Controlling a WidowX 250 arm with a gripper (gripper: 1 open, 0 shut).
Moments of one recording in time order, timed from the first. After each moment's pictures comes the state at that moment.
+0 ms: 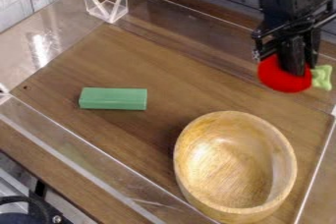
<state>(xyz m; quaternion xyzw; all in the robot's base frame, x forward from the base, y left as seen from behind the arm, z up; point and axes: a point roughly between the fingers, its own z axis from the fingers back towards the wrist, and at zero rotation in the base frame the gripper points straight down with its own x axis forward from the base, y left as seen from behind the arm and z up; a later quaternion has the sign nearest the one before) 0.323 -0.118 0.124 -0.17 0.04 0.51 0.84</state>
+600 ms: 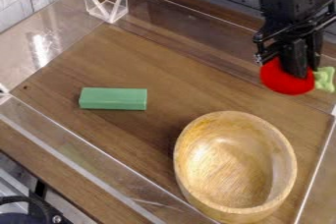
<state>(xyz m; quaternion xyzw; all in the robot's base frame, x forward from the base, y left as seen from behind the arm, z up) 0.320 -0.121 0.122 -0.18 0.04 0.52 0.84</state>
